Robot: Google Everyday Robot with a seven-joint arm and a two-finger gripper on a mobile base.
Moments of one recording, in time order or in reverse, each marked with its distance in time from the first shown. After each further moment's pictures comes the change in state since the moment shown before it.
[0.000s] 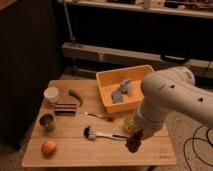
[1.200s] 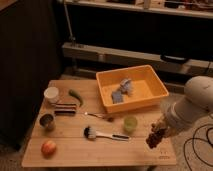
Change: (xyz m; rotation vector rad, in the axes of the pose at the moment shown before) arm -0.071 -0.097 0.051 -0.136 0.047 0.150
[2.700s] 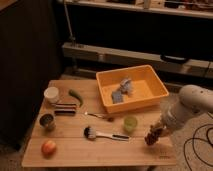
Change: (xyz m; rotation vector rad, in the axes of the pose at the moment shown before) arm -0.060 -0.017 0.092 -0.006 0.113 0.081
